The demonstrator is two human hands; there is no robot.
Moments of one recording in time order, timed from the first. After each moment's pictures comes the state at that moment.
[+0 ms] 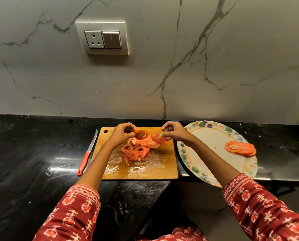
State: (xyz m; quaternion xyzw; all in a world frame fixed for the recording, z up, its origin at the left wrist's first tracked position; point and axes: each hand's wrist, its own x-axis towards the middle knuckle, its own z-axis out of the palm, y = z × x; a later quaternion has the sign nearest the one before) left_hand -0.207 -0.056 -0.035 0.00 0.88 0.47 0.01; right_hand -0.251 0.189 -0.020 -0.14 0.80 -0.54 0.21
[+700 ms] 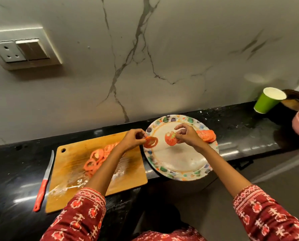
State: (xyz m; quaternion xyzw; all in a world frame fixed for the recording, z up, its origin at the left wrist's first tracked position) left_hand -0.257 0.103 -0.043 0.15 0.87 0.44 0.14; right_hand -0.230 0.351 -0.034 0.08 0.79 -0.59 0.11
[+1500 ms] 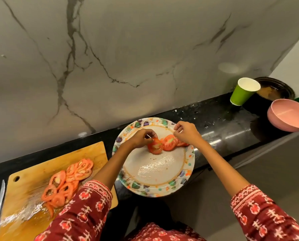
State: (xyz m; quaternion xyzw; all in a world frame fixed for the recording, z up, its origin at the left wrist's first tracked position) left_hand -0.318 0.257 -0.064 0.24 0.86 0.35 0.28; right_hand -0.268 0.465 -0.053 0.12 0.92 -0.37 0.05
